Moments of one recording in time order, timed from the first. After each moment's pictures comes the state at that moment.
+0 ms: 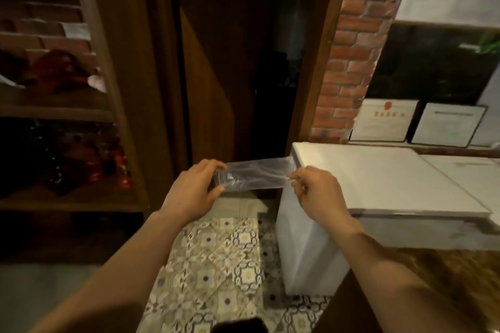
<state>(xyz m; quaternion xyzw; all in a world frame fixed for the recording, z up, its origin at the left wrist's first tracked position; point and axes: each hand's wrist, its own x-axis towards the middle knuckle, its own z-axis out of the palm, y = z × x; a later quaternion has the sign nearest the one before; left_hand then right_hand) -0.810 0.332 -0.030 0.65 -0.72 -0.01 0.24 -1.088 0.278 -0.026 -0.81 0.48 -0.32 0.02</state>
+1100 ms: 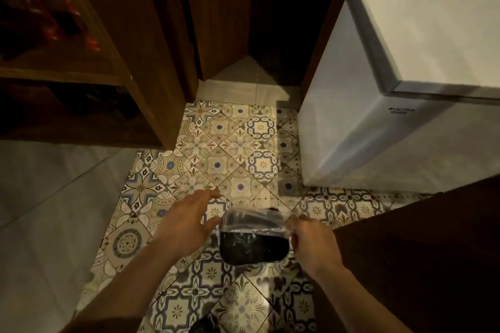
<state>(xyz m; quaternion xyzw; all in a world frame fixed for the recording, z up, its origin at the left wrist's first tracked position) -0.798 0.369 -0.436 0.72 -0.64 -0.26 0.08 -1.067 0.328 -0.456 -0.79 0.58 0.06 0.20</state>
